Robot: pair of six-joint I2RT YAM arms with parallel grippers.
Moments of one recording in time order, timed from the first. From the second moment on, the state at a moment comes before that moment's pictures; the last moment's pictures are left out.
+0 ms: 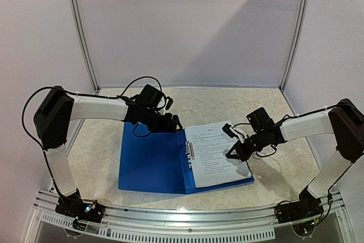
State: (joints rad) left arm -0.69 1.89 1.24 -0.23 0.20 -0.49; right arm 0.54 1.61 0.73 -0.15 -0.51 -0.11
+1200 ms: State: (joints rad) left arm -0.74 2.06 1.12 0.20 0.52 -0.58; right arm 0.54 1.69 0.73 -0.13 -0.55 -0.11
